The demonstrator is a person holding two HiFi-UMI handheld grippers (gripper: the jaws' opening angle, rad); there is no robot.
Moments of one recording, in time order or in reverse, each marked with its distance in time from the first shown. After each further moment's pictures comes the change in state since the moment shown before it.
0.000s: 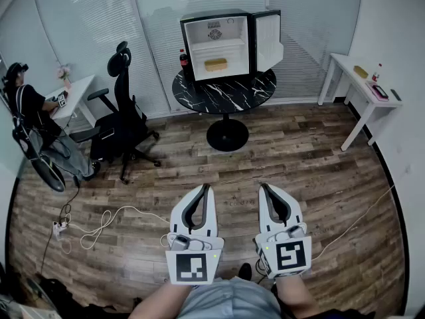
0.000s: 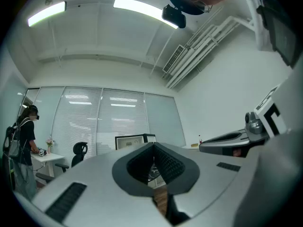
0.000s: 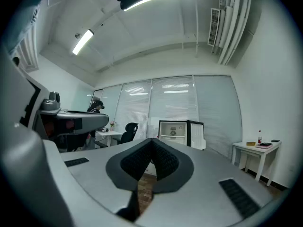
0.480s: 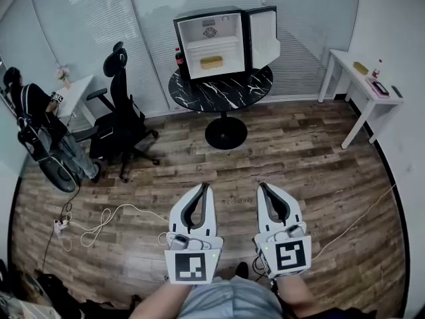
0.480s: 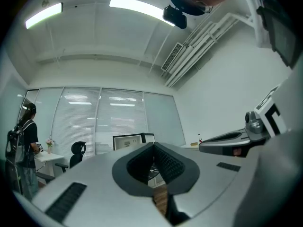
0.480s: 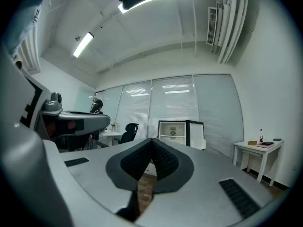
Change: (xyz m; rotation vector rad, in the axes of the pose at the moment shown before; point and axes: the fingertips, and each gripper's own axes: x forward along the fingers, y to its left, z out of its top) left arm 0.016 -0.044 -0.001 0.005 0.013 0.011; right arm -0.016 -0.040 -0.007 0.006 -0.011 0.030
